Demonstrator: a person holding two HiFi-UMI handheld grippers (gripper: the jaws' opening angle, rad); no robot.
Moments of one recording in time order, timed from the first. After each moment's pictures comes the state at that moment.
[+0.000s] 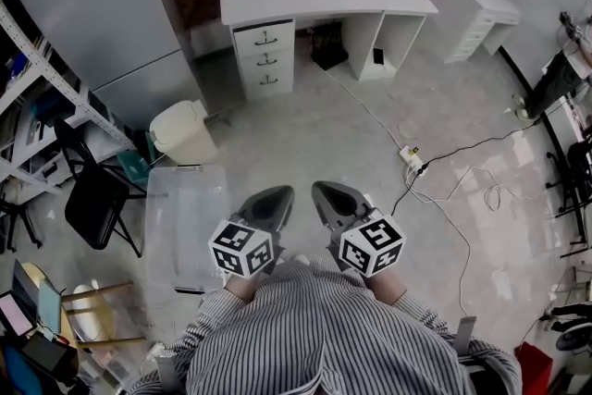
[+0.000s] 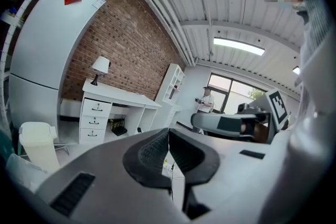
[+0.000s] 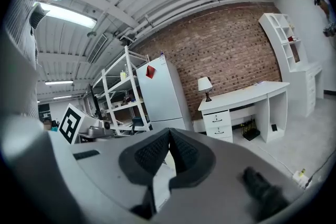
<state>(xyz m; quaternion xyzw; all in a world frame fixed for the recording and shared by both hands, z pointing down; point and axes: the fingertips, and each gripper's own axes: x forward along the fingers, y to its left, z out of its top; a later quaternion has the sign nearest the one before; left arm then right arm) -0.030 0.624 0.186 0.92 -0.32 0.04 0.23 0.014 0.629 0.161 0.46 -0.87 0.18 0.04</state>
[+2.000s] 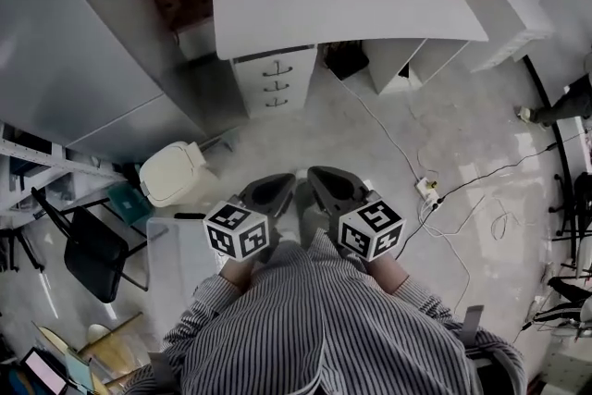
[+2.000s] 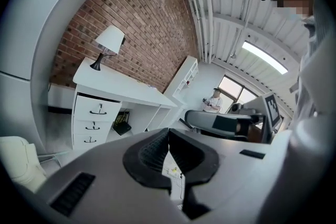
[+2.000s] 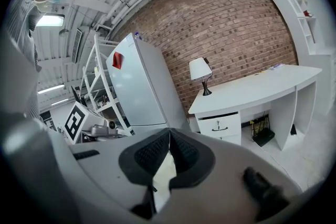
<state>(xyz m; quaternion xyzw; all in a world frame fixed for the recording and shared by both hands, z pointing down) -0.031 0.202 0.246 0.90 -0.28 0.07 0.33 -0.002 0.197 0.219 0.43 -0.87 0.25 0.08</state>
